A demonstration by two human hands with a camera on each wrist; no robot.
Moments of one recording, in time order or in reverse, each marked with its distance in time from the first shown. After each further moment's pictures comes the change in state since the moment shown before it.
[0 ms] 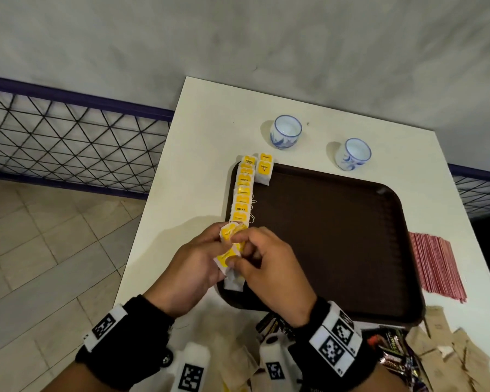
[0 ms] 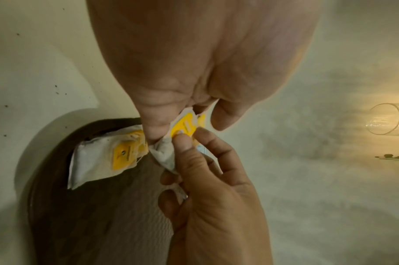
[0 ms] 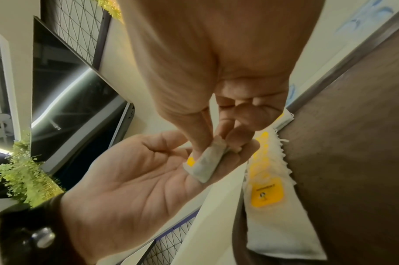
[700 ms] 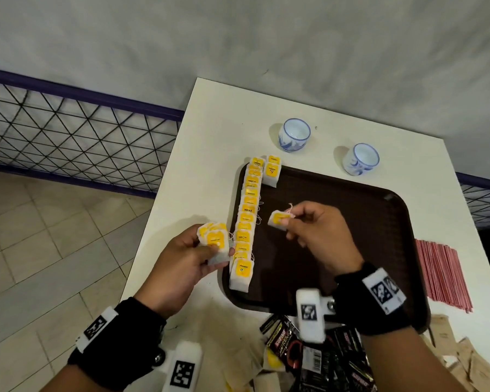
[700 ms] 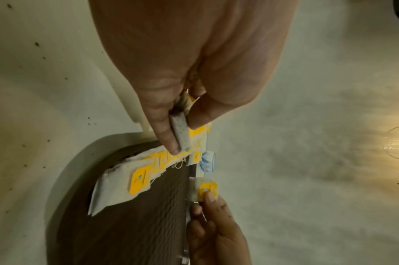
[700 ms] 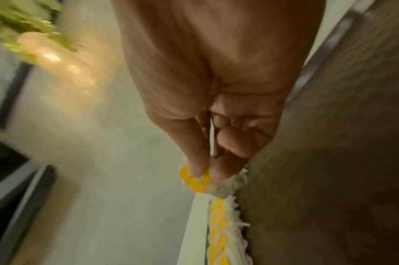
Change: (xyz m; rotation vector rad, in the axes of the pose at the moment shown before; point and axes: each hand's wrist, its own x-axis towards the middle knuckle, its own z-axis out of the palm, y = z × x) left_hand -0.005 -0.002 -0.027 0.064 0.197 0.058; right_hand 0.044 0.030 -0.064 0.317 0.121 0.251
